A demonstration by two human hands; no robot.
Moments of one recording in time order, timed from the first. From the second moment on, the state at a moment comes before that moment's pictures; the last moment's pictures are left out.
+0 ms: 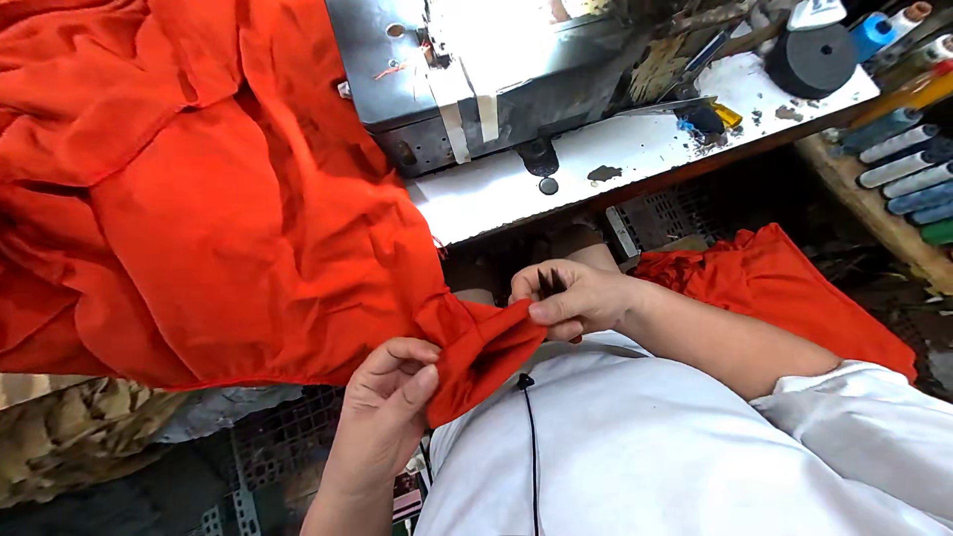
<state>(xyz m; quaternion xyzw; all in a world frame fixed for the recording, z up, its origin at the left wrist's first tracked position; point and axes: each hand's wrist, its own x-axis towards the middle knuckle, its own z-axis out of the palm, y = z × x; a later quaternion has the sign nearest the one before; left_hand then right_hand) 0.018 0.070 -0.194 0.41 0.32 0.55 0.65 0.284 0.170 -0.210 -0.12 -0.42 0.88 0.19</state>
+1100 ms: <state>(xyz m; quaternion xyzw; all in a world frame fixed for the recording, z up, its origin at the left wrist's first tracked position) 0.009 0.178 -0.067 0.69 0.40 0.59 -0.16 0.197 0.185 -0.083 -0.18 -0.84 0.09 0.50</state>
